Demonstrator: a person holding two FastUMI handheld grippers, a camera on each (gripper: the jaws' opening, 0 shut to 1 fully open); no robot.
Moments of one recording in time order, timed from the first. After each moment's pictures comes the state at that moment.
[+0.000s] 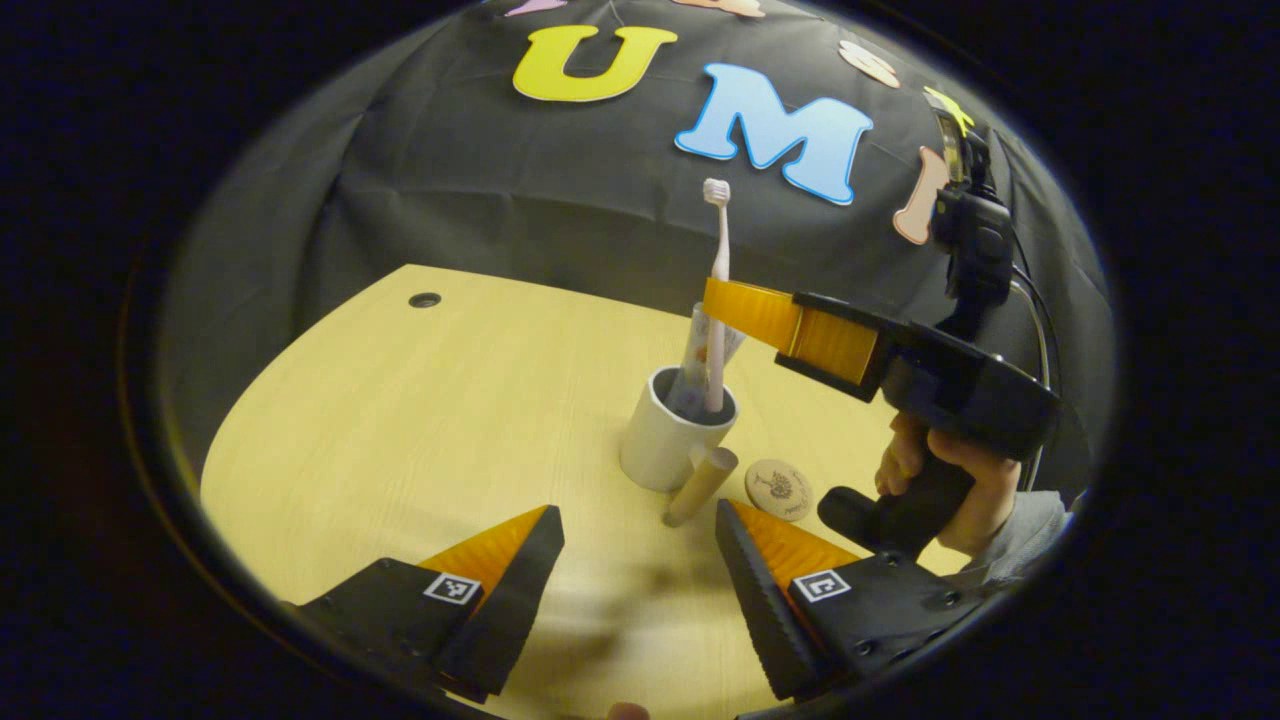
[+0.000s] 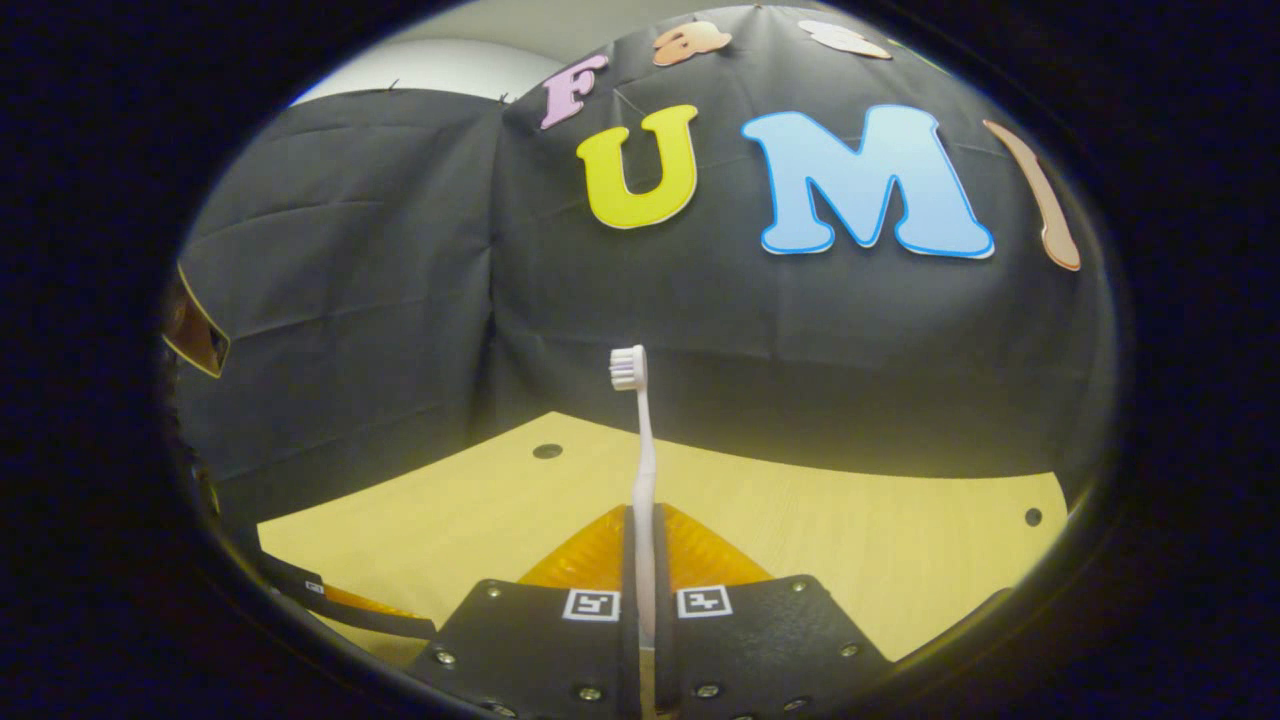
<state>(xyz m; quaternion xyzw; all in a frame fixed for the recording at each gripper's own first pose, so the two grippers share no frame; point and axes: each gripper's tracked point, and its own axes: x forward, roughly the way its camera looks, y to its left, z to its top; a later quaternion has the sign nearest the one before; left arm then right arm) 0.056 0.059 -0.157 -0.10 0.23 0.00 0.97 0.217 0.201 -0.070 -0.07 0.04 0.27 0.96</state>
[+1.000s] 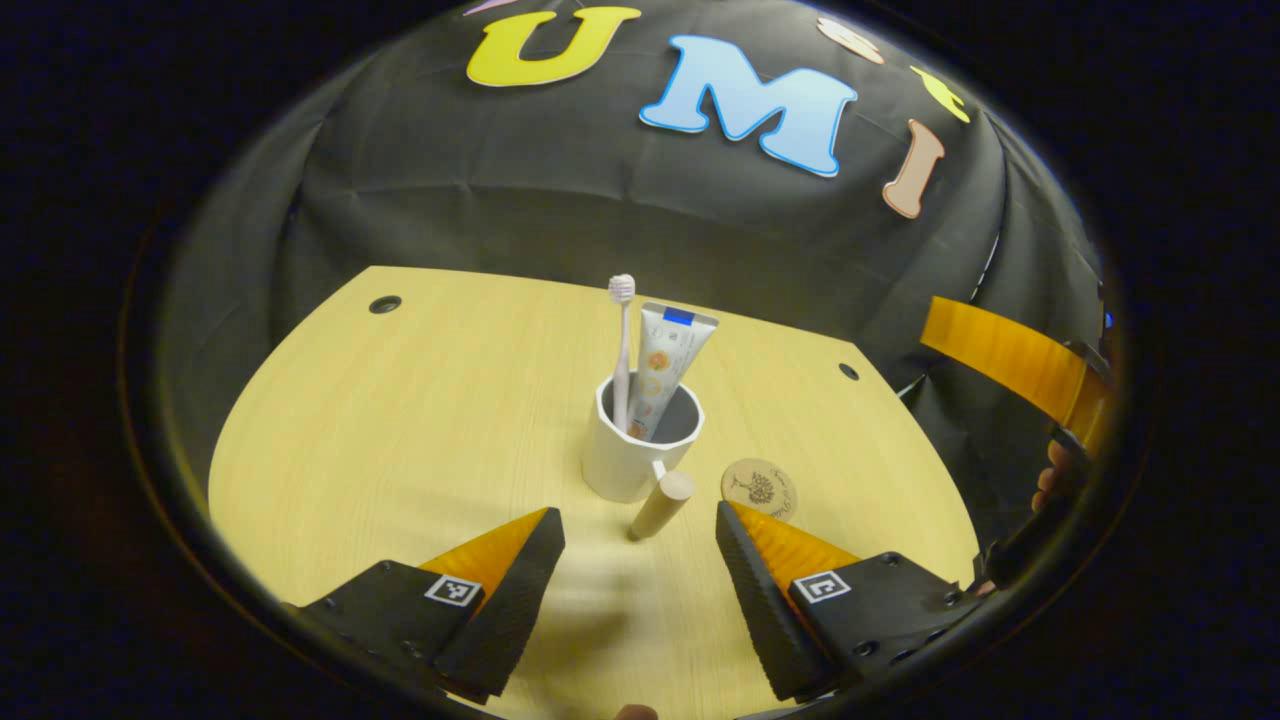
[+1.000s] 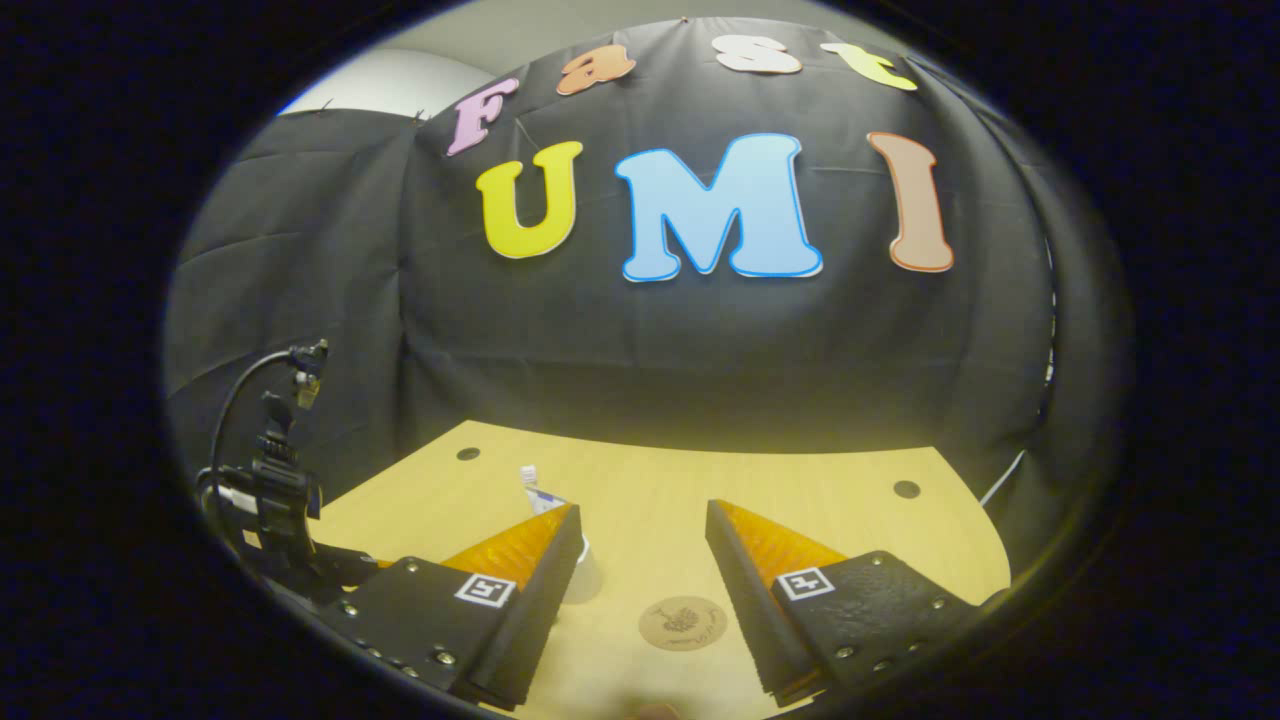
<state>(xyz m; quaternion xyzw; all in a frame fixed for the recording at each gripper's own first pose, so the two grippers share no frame) 0.087 0.023 -0.159 -0.08 0.29 -0.02 0.95 0.124 0.049 -0.020 -0.02 0.07 0.12 0.99</state>
